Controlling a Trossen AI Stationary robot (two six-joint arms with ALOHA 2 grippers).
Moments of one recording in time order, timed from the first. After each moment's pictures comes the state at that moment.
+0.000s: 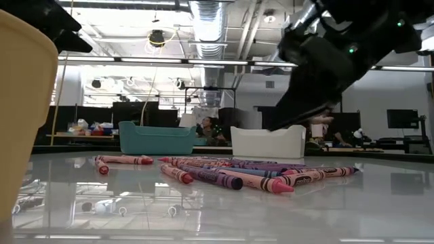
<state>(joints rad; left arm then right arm) -0.73 0.63 0.50 -0.38 -0.79 -0.62 0.33 1.55 0.70 0.18 0.42 0.47</state>
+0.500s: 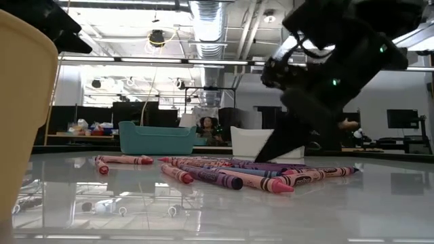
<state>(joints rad) -0.73 0.63 0.50 -0.39 -0.79 -0.62 0.33 1.74 0.80 0.12 0.48 0.47</state>
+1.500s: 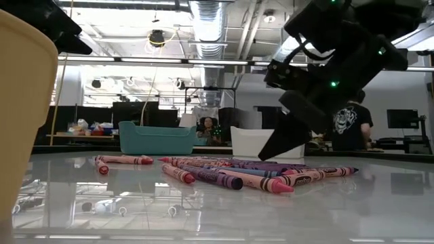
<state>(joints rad) -0.73 0.63 0.50 -0.39 -0.80 -0.62 0.30 1.71 0.76 0.11 0.52 0.48</state>
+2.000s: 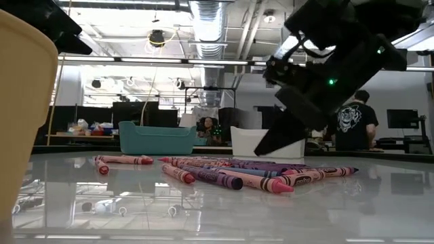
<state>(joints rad) -0.73 0.63 0.50 -0.39 -0.80 -0.63 0.31 1.71 0.76 0.16 0.54 0.48</state>
